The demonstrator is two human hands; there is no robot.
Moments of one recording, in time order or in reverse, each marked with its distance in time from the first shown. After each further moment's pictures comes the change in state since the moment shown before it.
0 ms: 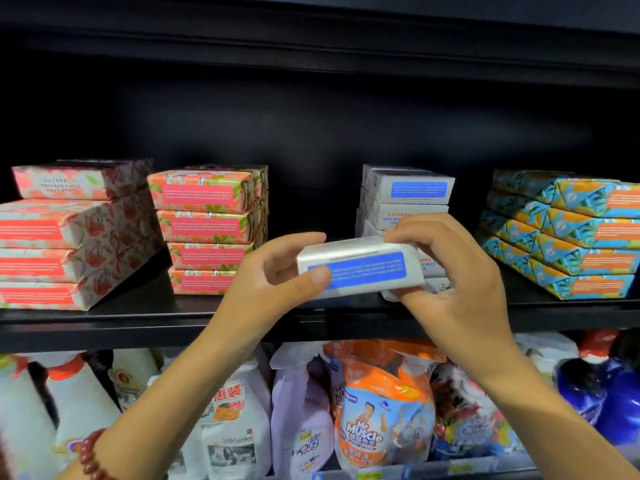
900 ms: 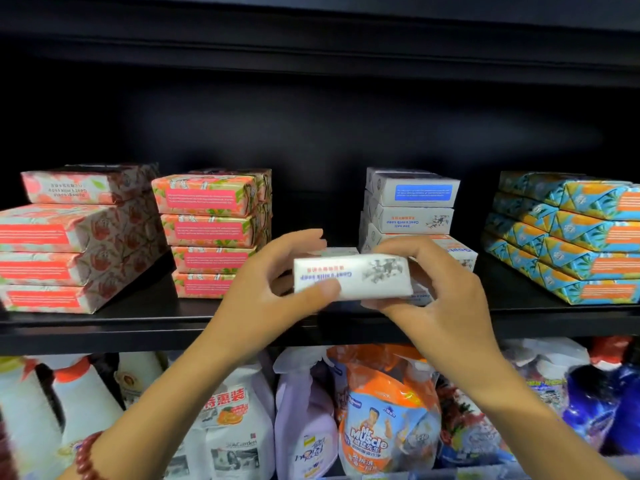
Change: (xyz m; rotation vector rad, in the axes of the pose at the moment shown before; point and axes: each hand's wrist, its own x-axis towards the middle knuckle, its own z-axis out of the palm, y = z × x) left_hand 0.000 0.000 -0.004 0.245 -0.026 0.052; right_hand -0.009 0.004 0.013 0.115 -0.050 0.178
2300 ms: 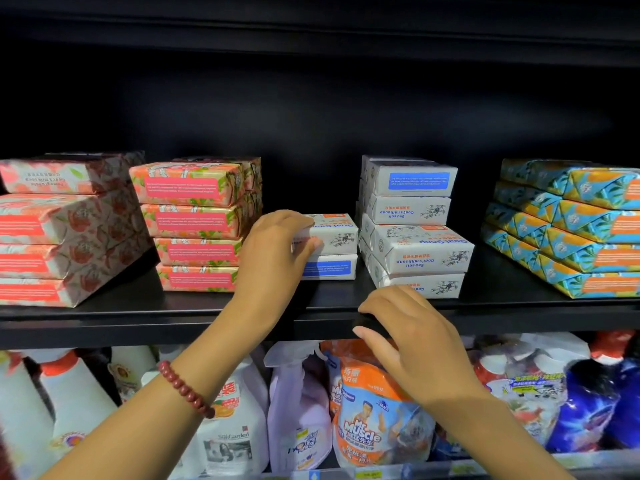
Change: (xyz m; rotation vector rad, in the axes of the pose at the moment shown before) left_hand 0.054 -0.037 0.021 0.781 0.308 0.085; right_hand -0.040 0.042 0.014 -0.566 -0.222 -0.059
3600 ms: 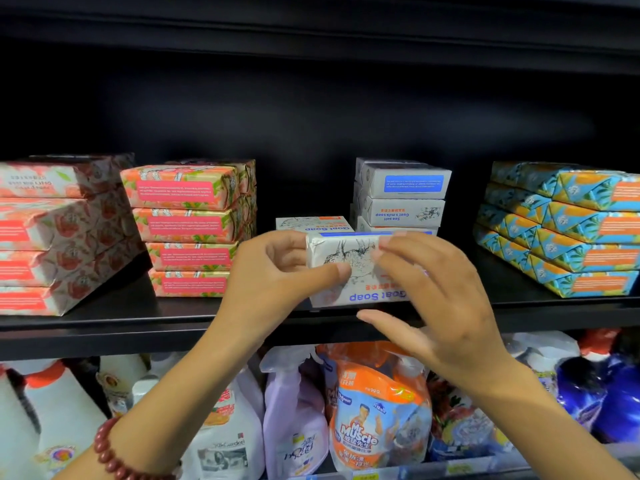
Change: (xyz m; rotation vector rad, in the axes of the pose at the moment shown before) left_hand -0.026 0.029 -0.033 -0.973 -0.223 -0.296; right_hand 0.027 0.011 -0.033 -0.034 0.381 -0.351
